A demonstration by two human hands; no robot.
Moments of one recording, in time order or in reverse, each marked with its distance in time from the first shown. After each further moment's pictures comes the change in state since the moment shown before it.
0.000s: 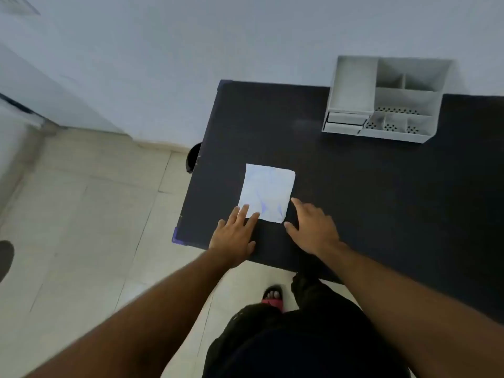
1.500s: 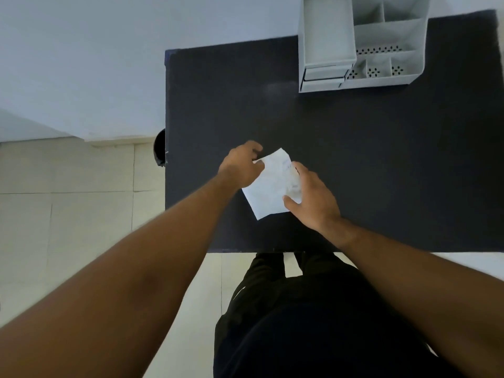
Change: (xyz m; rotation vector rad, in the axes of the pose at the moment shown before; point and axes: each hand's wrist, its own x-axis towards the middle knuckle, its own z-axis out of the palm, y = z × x) left_hand 0.131 0.009 -0.093 -0.532 0.022 0.024; right_hand 0.020 0.005 0.015 0.327 0.243 0.137
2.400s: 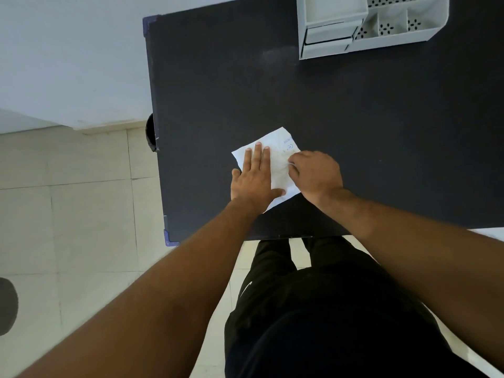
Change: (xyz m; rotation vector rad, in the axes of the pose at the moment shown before) left_hand -0.026 -0.032 0.084 0.559 -0.122 0.085; right_hand 0.027 -0.007 0.005 -0.383 -0.053 -0.059
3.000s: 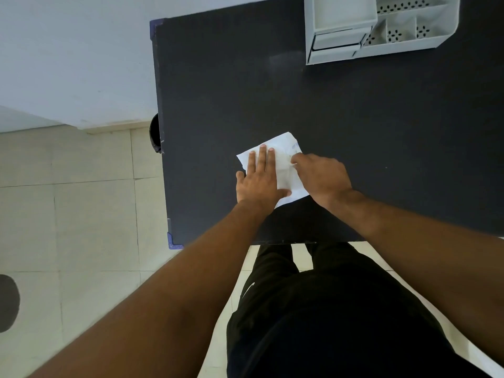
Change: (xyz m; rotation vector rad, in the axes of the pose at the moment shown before) left_hand 0.006 0.004 -0.006 -0.003 -0.010 -0.037; right_hand 0.008 0.009 0.001 -0.028 -0.011 -0.091
